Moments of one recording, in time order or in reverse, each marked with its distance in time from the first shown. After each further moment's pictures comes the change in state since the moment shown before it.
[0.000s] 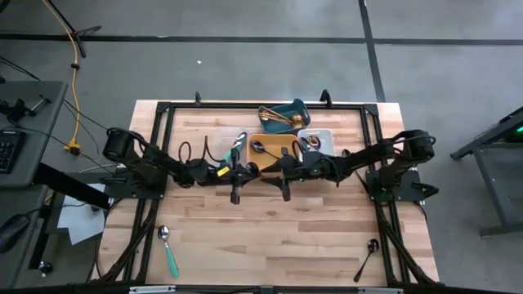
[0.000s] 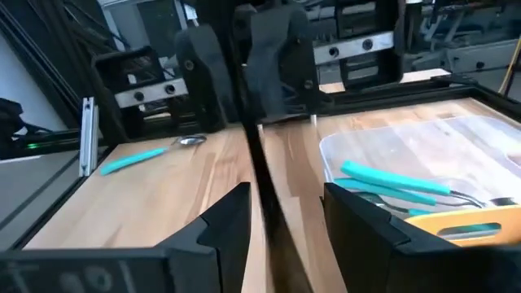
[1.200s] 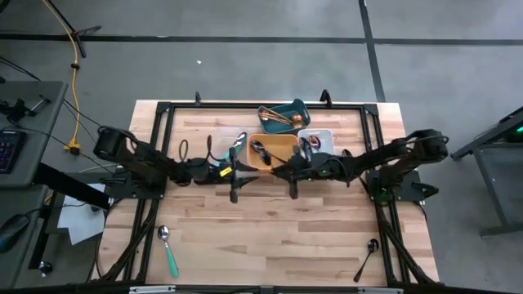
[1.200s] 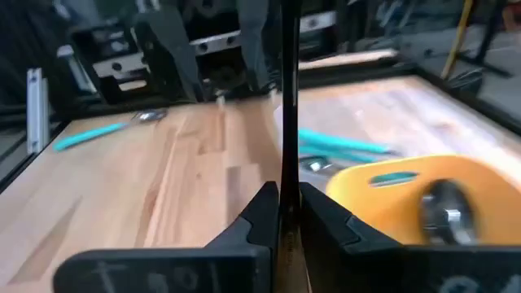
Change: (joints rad) left arm 0.009 -0.097 -0.020 -0.205 -0.032 -0.006; right arm 0.009 -0.137 -0.107 -0.109 0.137 -0.023
